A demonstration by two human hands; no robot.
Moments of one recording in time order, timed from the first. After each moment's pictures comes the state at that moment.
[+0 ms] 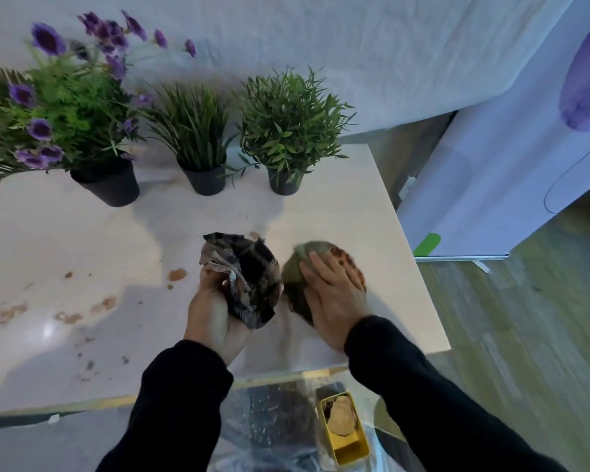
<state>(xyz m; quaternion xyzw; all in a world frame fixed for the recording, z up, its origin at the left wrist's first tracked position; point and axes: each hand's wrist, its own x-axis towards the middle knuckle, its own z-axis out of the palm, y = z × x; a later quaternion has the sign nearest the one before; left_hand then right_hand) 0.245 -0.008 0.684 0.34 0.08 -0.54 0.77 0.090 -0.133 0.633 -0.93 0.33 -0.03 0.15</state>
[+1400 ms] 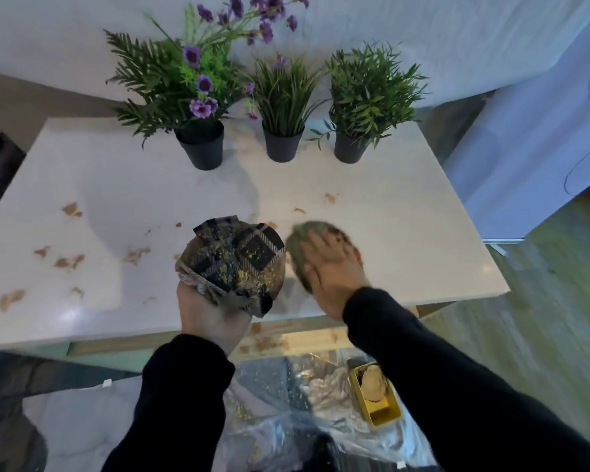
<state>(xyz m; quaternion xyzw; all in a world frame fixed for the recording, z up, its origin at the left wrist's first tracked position) 0.312 0.158 0.704 0.27 0.09 -0.50 0.82 0.181 -0.006 0.641 -0.94 0.31 0.05 0.11</state>
